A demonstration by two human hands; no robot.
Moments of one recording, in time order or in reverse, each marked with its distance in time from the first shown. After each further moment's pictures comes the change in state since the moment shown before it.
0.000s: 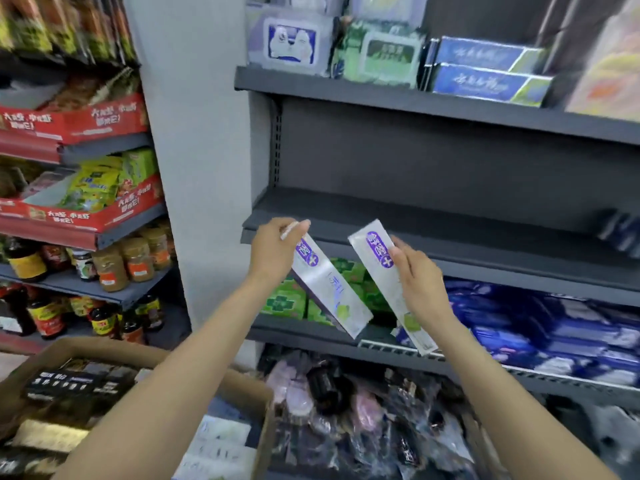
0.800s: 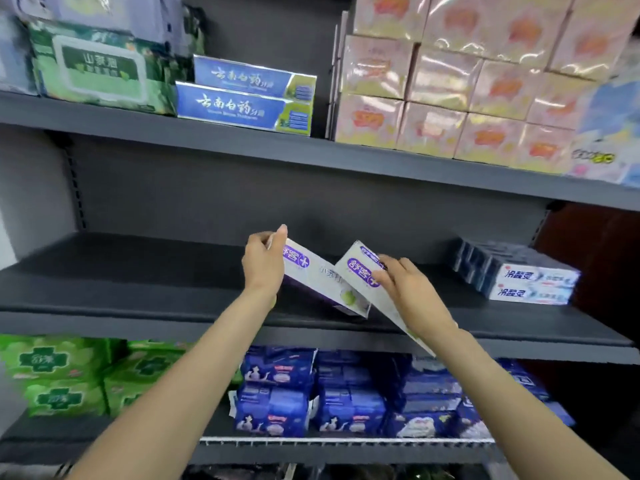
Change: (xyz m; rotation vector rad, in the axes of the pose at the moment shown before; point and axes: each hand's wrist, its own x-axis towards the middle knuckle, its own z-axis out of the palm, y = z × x) left_hand 0.053 0.112 0.373 -0.380 0.056 -0.137; right_hand 0.110 0.270 -0.243 -0.393 -0.038 0.006
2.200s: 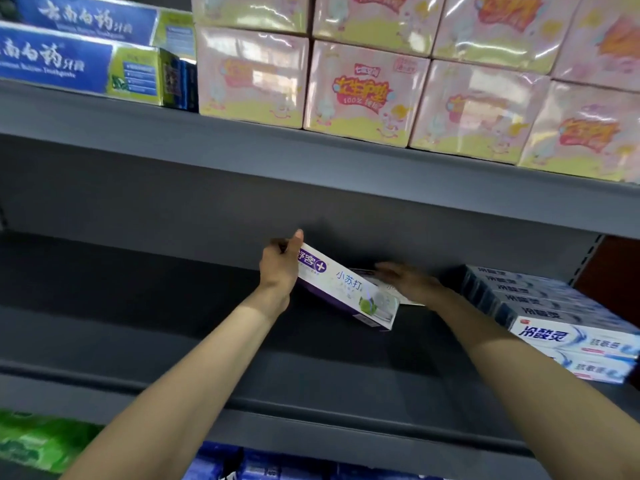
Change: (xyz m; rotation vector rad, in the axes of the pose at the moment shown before) left_hand 0.078 -0.062 0.198 0.023 0.031 -0.088; right_hand 0.200 0.211 0.030 0.110 -0.440 0.023
